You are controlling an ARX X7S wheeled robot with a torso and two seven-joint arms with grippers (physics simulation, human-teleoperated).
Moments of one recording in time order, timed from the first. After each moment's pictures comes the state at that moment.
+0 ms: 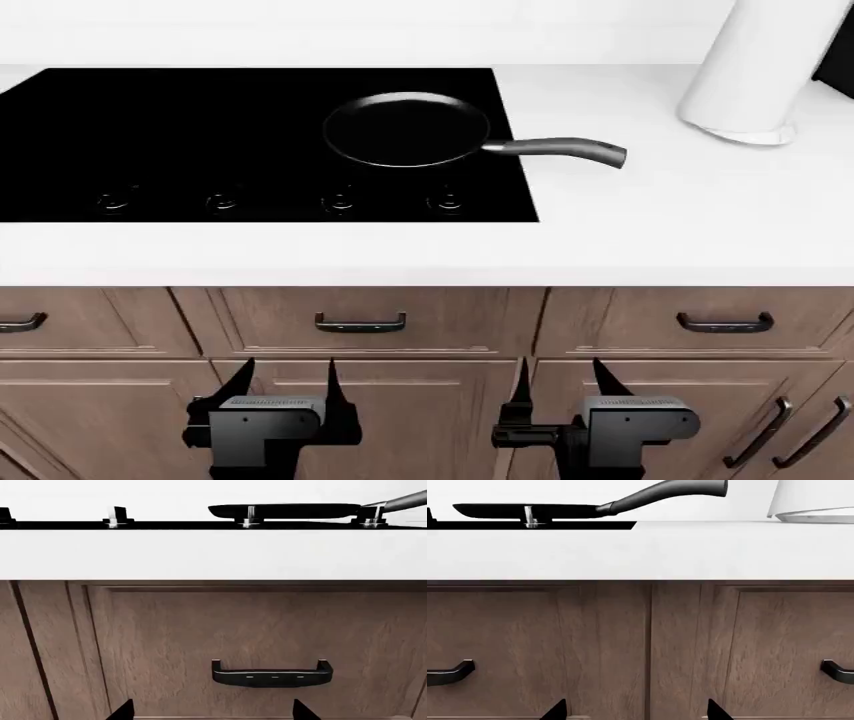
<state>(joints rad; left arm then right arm) 0.00 0.00 0.00 0.00 0.00 0.00 0.00 0.00 0.00 0.00 0.00 0.00 0.00 0.00</state>
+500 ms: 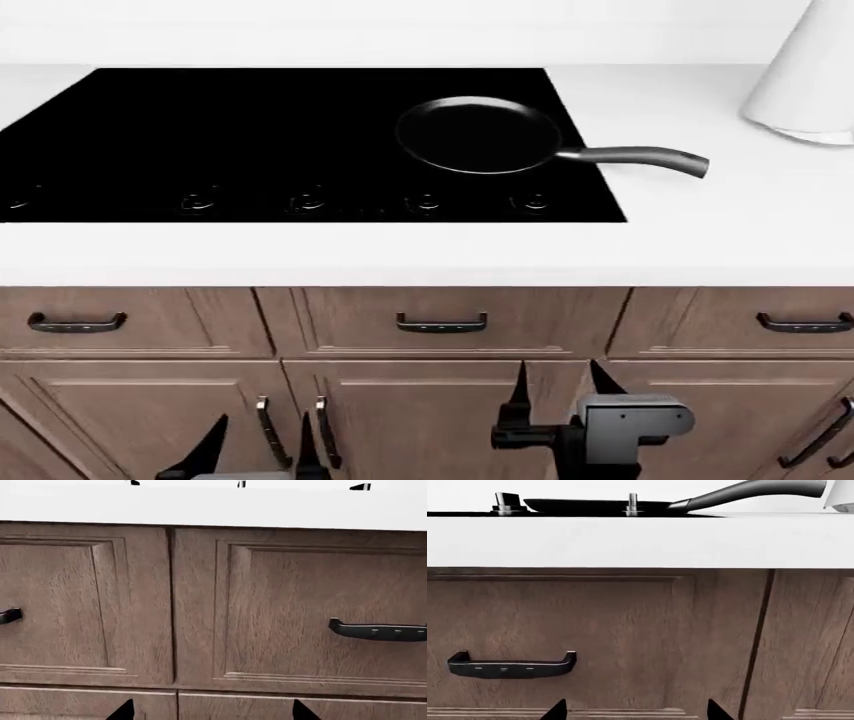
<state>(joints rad) 0.13 -0.07 -0.01 -0.22 -0.10 0.38 0.01 0.01 0.05 -0.06 0.02 0.05 0.02 0.05</state>
